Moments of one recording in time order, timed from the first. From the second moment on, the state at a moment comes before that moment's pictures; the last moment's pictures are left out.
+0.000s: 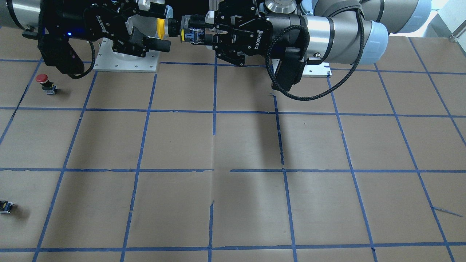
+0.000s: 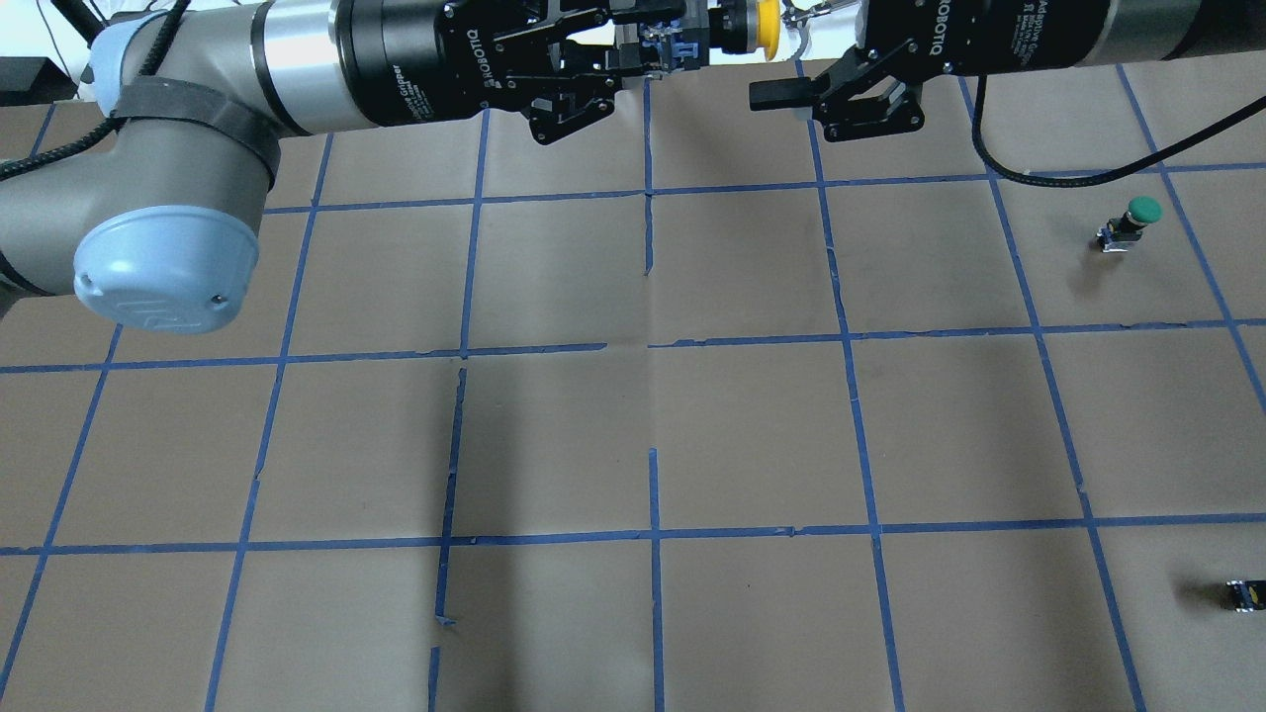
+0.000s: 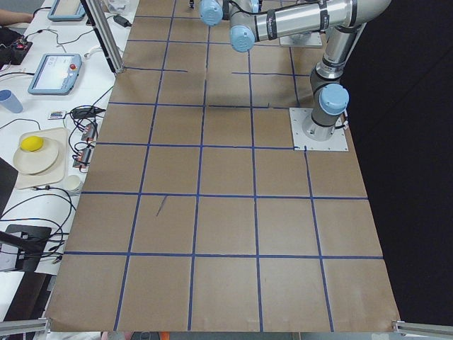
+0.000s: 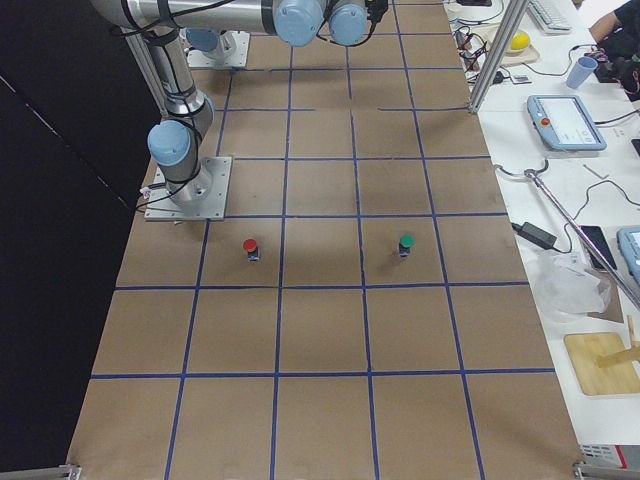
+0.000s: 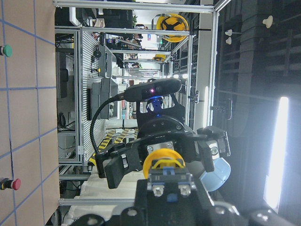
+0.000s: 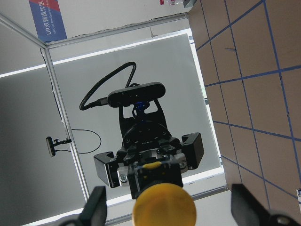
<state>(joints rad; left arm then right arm) -1.57 -1.63 -1.78 -1.26 -0.05 -0.09 1.37 -1.55 1.48 -0.68 -0.19 -0.62</state>
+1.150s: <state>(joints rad) -1.57 -1.63 -1.78 -1.26 -0.05 -0.09 1.37 -1.55 1.48 -0.69 -0.19 -0.63</state>
